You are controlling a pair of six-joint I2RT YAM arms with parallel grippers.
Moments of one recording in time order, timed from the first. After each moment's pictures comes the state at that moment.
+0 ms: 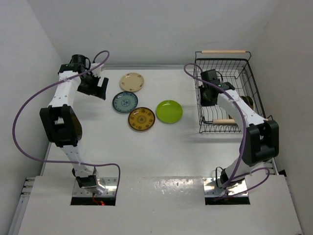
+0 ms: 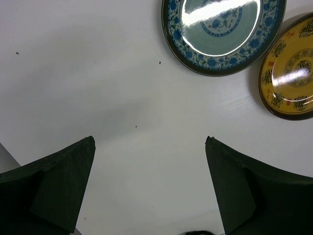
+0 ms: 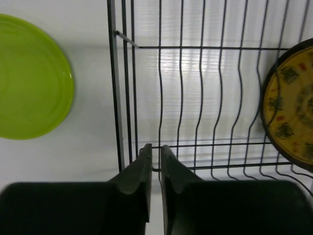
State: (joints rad) left arm 0.13 1.86 1.77 -1.01 0.24 0.40; right arm 0.25 1.62 1.27 -0.68 0.22 0.19
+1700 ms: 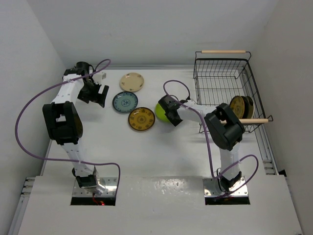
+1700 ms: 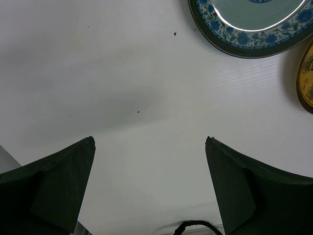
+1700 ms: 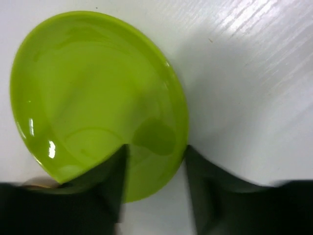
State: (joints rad) left arm 0.12 1.91 1.67 -1.00 0.13 0.37; right arm 0.65 1.99 1.24 -0.49 0.52 1.49
